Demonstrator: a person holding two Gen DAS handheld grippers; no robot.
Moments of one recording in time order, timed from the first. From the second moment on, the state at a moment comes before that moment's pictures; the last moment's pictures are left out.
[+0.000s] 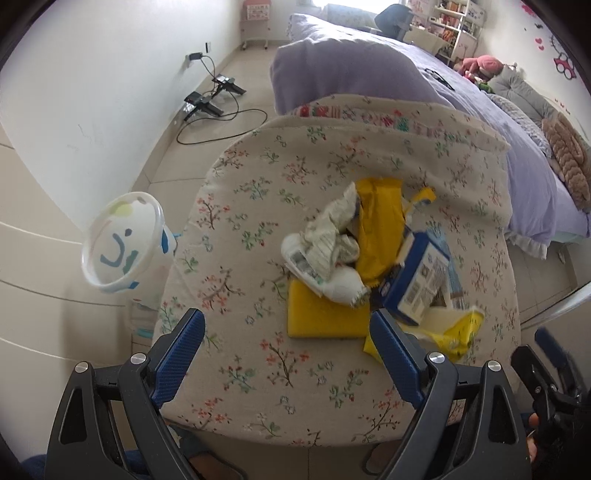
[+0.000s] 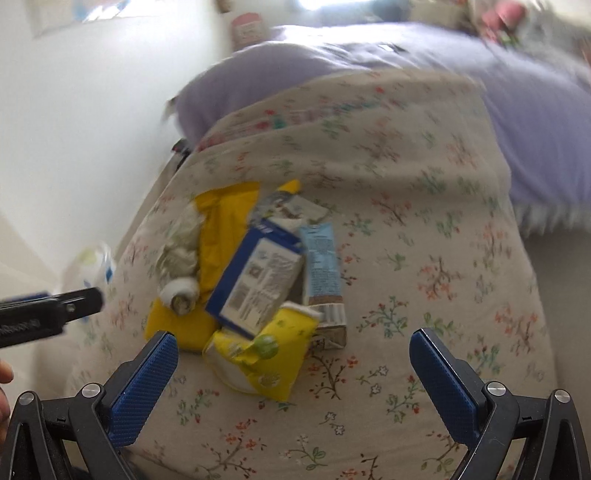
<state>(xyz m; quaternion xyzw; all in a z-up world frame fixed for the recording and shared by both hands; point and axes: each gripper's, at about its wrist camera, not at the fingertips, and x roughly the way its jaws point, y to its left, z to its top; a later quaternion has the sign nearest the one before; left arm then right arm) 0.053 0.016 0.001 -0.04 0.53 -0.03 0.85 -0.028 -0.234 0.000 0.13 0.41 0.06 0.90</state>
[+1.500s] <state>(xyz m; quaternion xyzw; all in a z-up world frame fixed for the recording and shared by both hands) 0.134 0.103 0.004 -0.19 0.53 -0.14 0.81 -0.006 -0.228 -0.036 0.28 0.41 0.09 0.86</state>
